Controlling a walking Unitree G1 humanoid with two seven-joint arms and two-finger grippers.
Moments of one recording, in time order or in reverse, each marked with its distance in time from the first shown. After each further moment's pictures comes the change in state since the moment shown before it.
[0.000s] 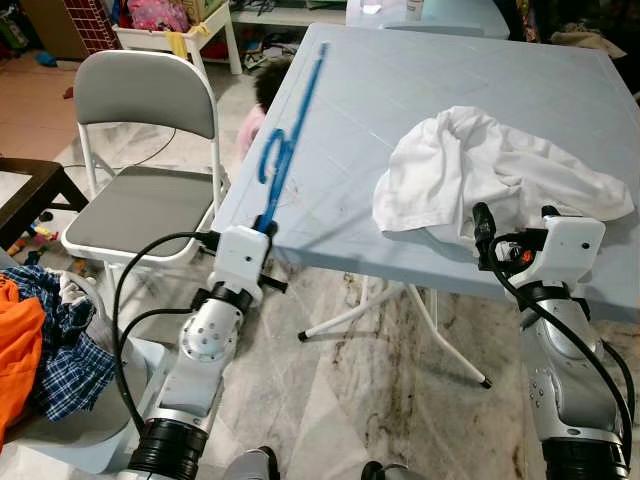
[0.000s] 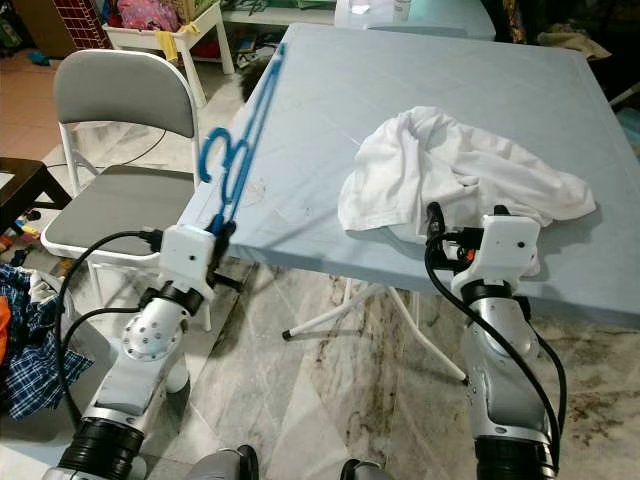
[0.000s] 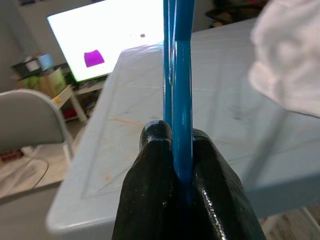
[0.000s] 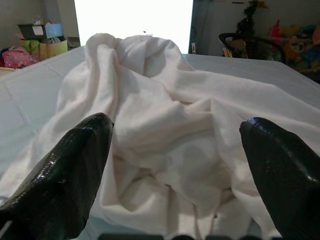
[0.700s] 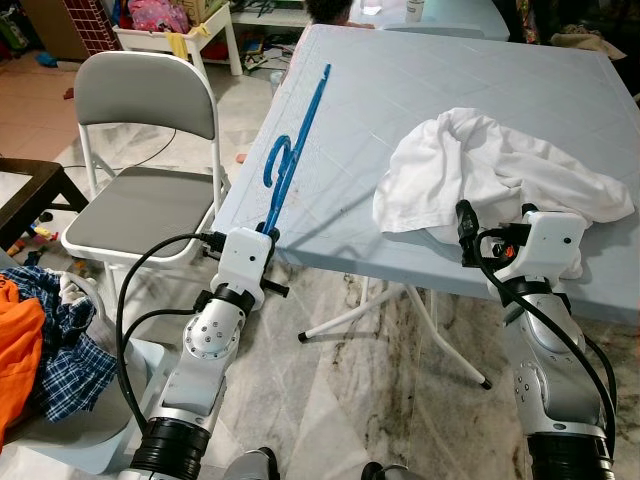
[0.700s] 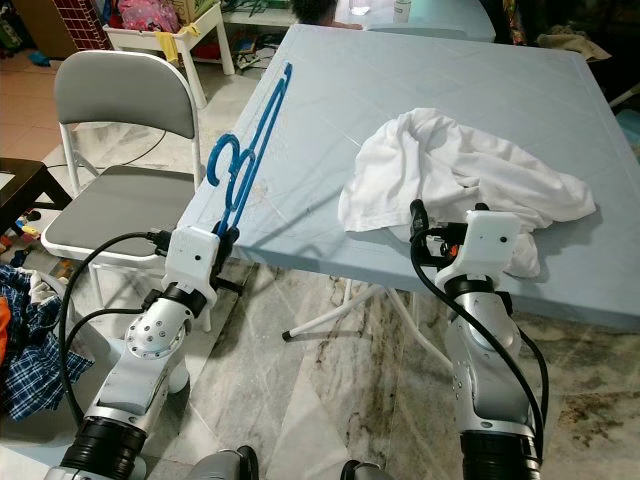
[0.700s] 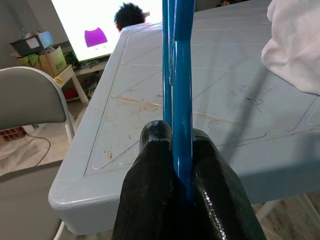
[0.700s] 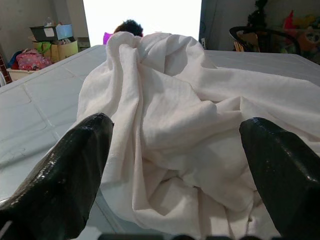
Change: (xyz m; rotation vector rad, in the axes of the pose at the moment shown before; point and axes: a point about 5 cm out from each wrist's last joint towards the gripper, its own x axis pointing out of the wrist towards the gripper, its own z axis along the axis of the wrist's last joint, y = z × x) left arm 0.000 0.005 -0.007 -0.035 0.082 0.034; right arm 0.002 0.012 -0.001 0.032 0.016 0.022
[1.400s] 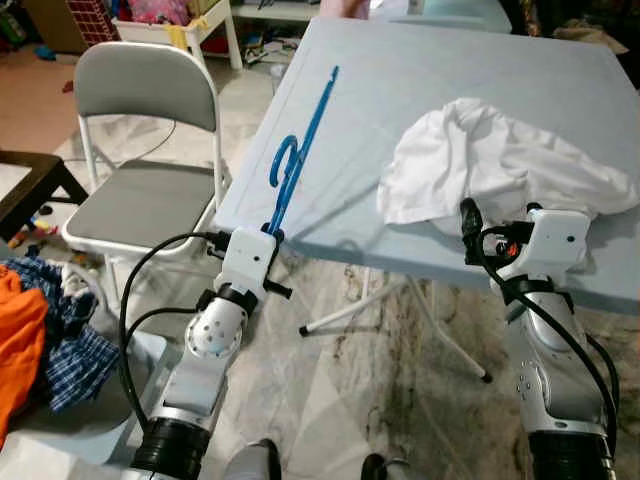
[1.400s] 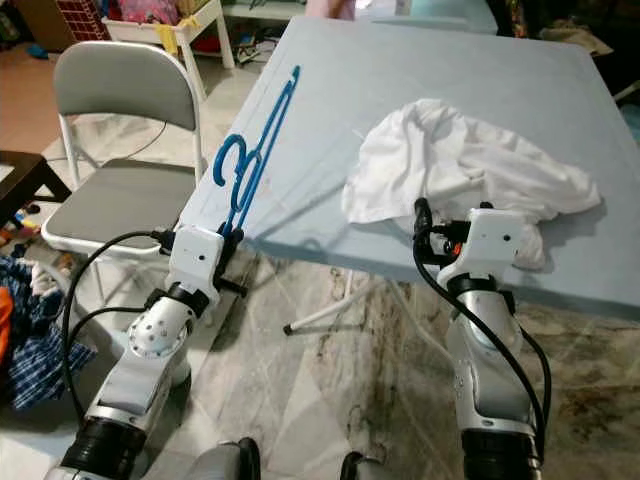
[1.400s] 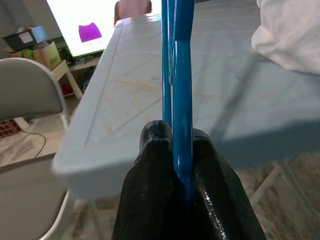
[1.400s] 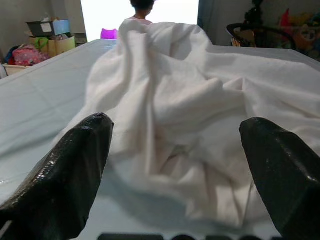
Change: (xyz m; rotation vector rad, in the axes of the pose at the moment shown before) left arm 0.000 -0.003 0.002 0.005 0.007 -0.029; right arm 0.001 -0.002 0.001 -0.004 0.001 -0.022
